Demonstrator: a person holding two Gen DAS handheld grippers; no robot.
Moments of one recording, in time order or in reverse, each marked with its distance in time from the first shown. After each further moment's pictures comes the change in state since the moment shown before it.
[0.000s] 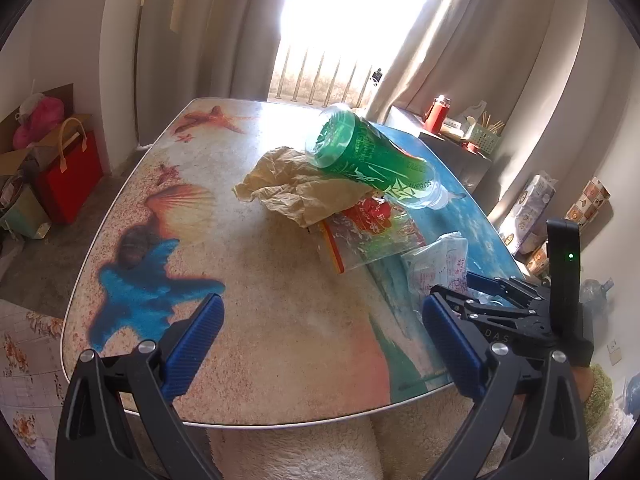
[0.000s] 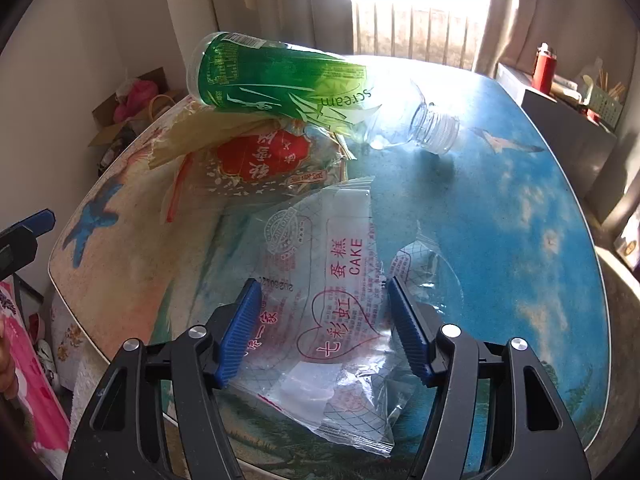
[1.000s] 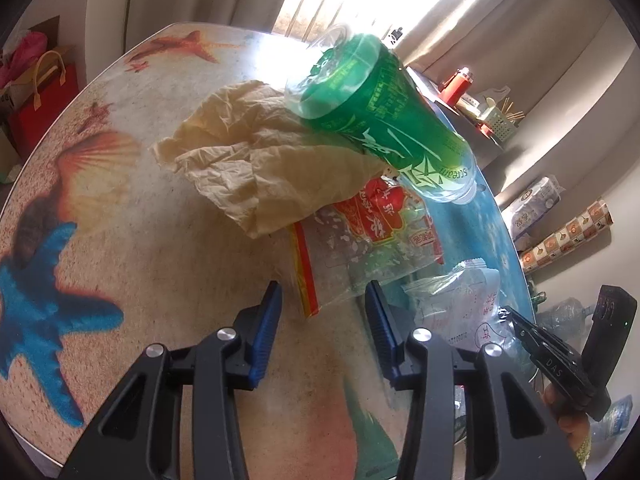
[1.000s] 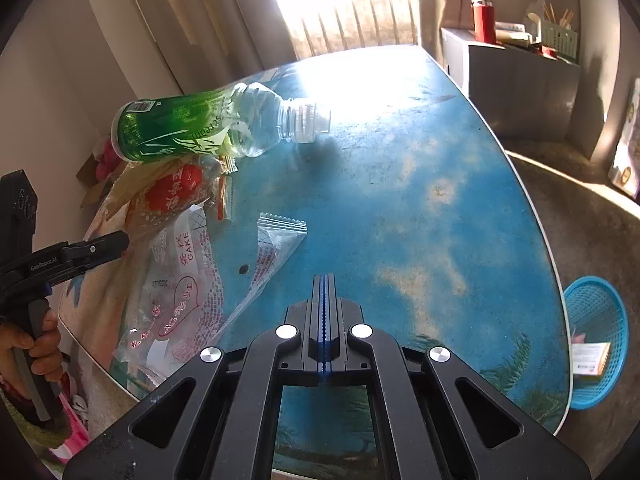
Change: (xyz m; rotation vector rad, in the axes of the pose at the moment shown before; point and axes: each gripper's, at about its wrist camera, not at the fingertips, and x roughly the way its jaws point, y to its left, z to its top) left arm 0.103 -0.005 0.031 -0.162 0.215 -0.064; right arm -0.014 -0.088 -0.011 0.220 -0.023 0.034
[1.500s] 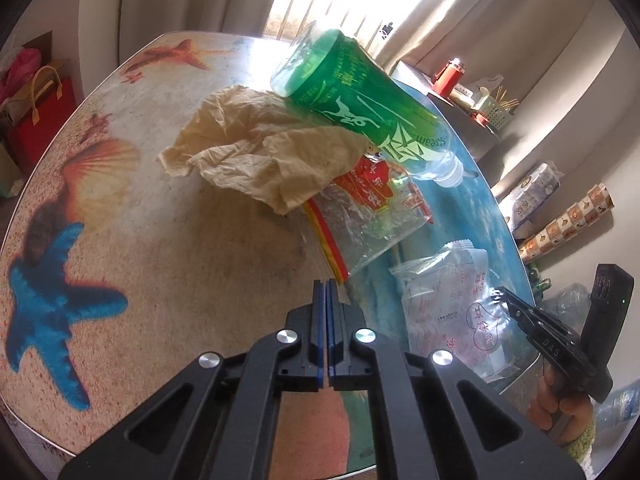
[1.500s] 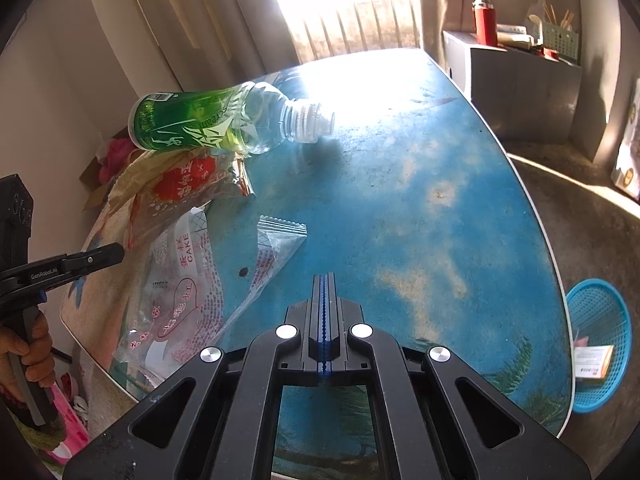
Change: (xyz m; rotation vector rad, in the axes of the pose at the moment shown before) left arm -0.015 -0.017 -0.014 0.086 -0.005 0.020; right arm -0.005 0.000 -0.008 -0.007 -0.014 0.012
